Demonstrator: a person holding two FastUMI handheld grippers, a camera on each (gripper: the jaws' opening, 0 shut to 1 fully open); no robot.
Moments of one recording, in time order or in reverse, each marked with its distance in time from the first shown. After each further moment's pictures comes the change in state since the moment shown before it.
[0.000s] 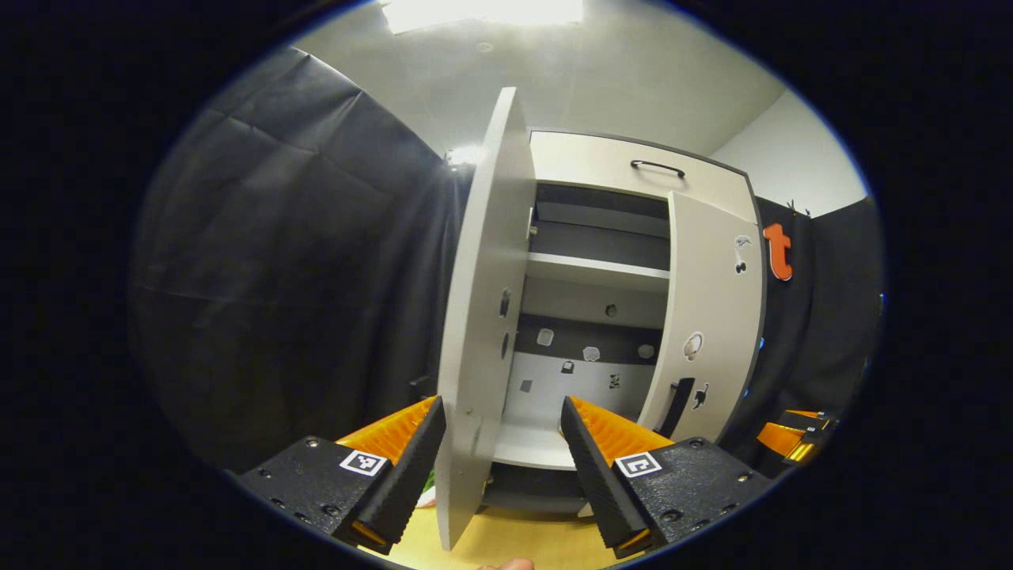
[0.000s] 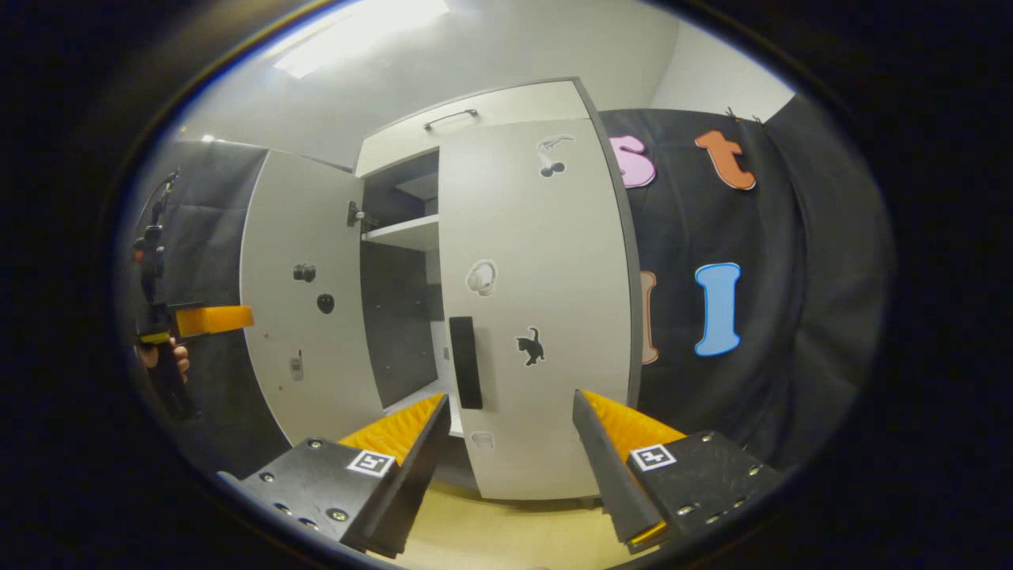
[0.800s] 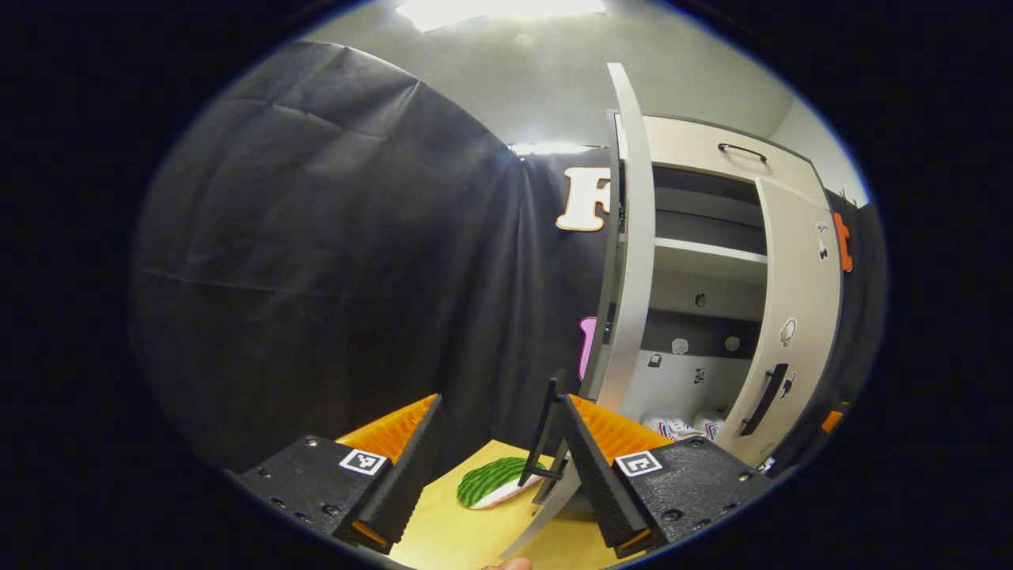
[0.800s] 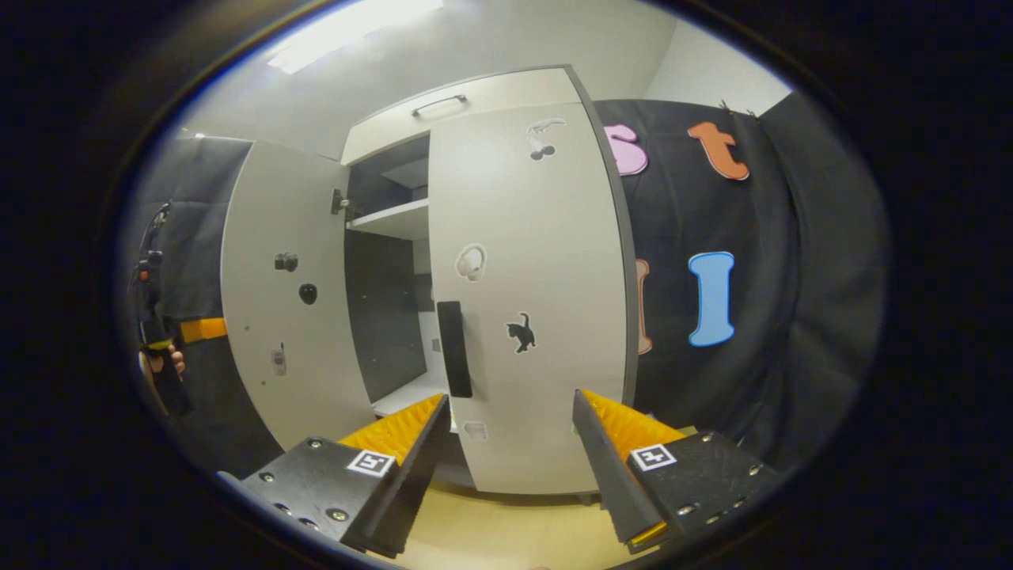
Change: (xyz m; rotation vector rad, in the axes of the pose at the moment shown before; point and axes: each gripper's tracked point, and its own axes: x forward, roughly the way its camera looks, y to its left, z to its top) left arm 0.023 0.091 -0.021 -0.013 0.011 0.217; right arm 0.016 -0.010 -0.017 0.010 0.033 -0.049
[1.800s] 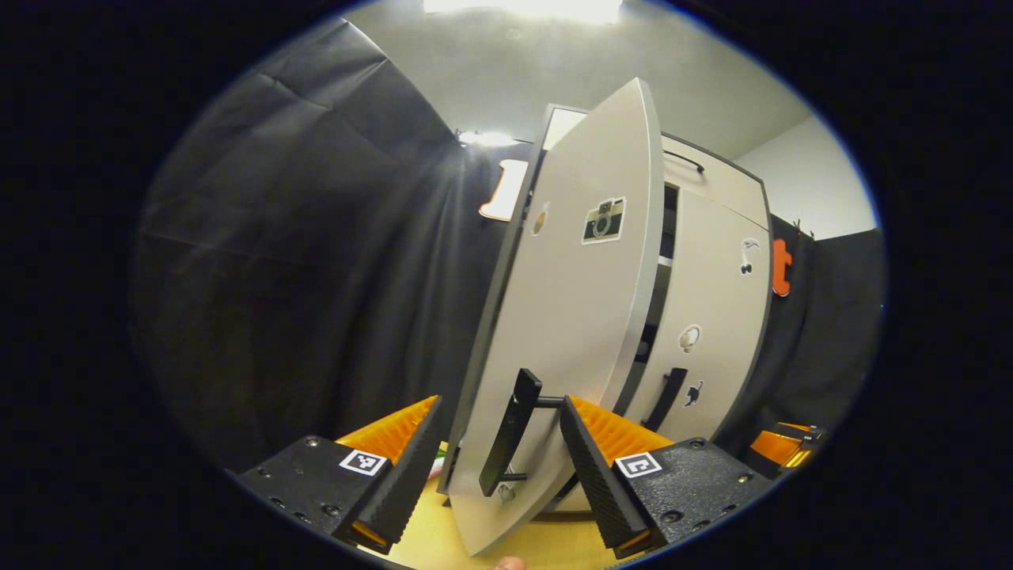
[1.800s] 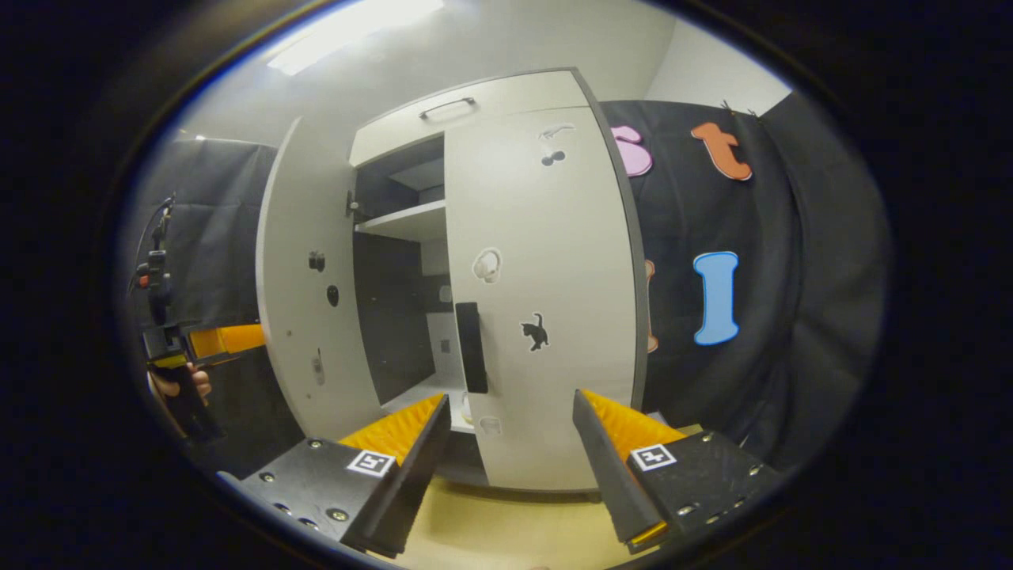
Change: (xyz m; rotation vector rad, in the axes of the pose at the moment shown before) left arm -0.020 -0.078 -0.016 -0.096 0.067 -0.327; right arm -0.013 0.014 0.001 0.008 0.000 0.007
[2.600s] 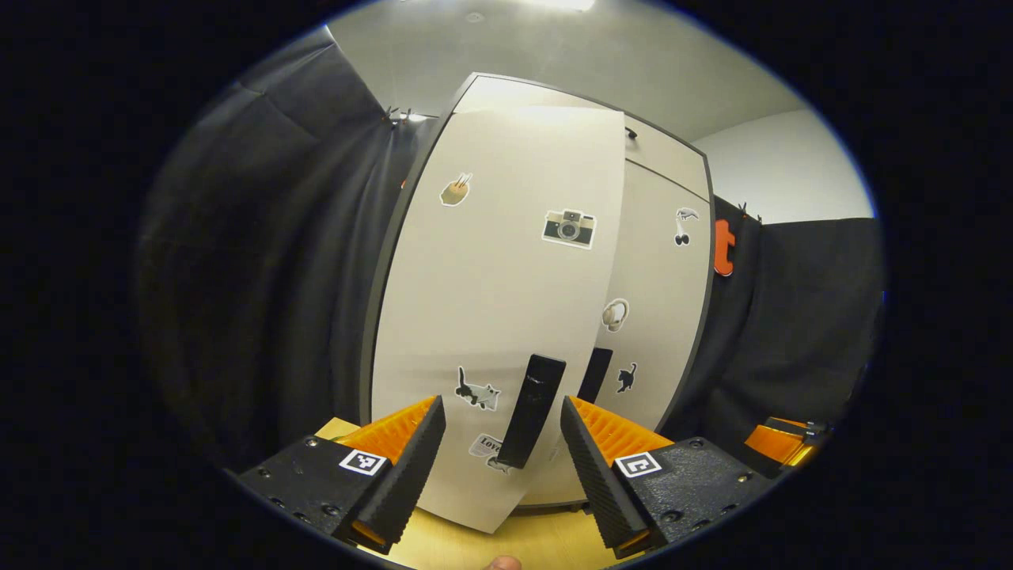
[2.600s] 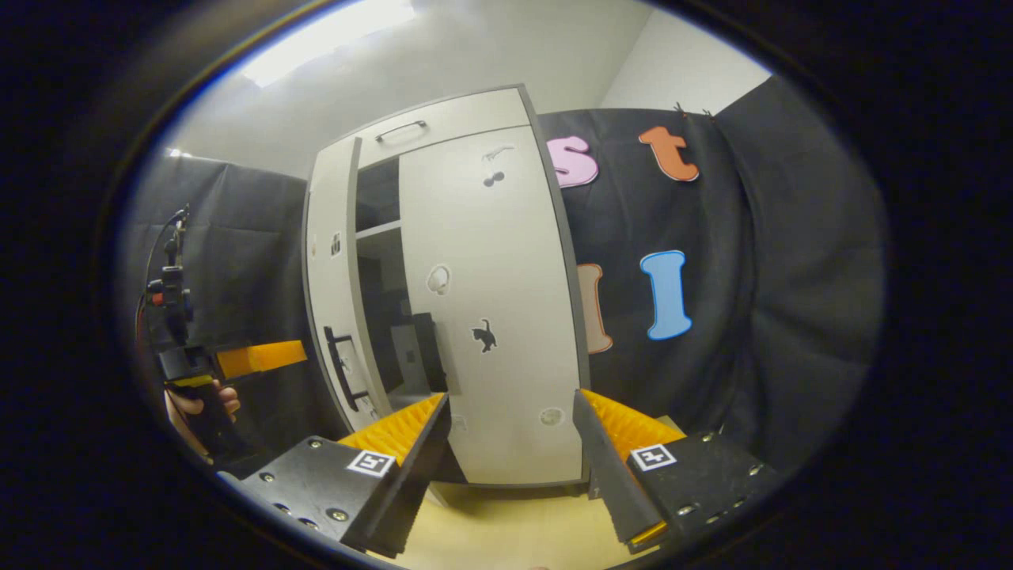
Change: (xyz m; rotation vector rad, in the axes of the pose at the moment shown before) left arm 0.027 -0.083 -0.027 0.016 0.061 -0.193; right arm -0.040 -0.045 0.010 0.059 -0.047 -0.140
